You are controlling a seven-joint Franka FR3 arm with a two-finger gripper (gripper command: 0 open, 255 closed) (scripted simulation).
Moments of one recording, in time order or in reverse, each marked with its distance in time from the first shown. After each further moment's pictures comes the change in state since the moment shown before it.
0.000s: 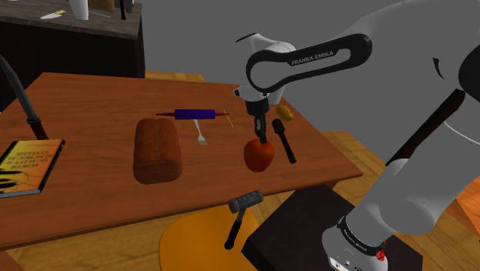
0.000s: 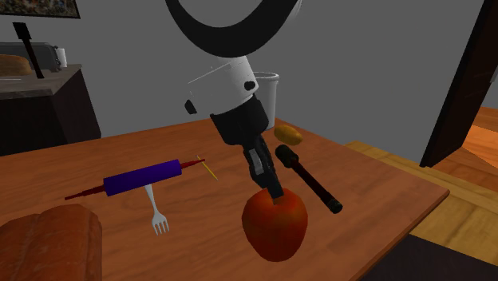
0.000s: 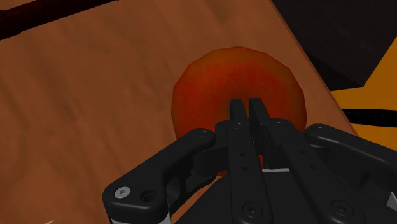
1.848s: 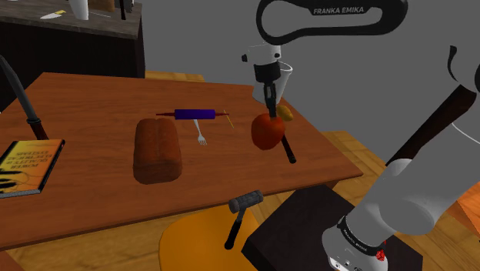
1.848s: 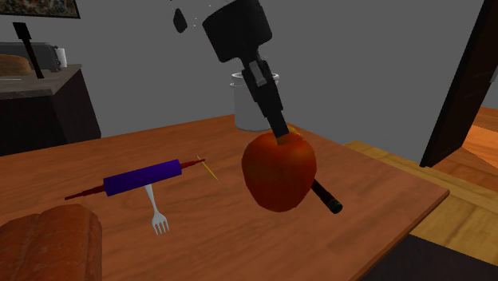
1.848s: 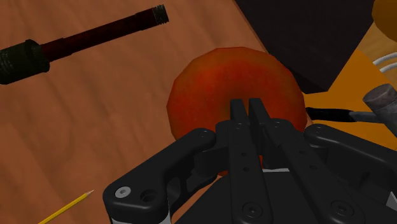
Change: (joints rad) arm 0.001 -0.061 0.000 0.228 0.008 -0.285 -0.037
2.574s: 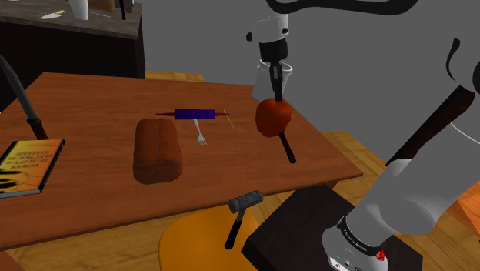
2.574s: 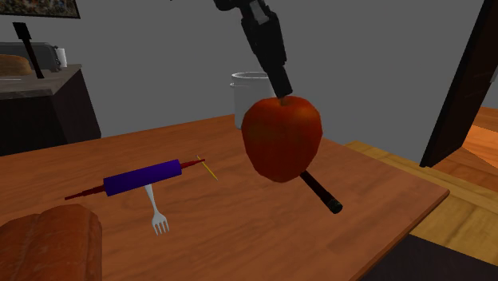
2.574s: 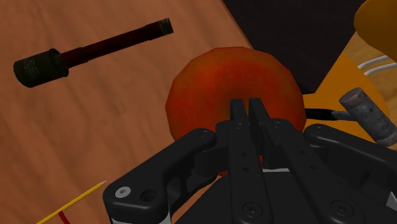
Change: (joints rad) arm 0.000 0.008 0.002 0.160 -0.005 -0.151 -0.016
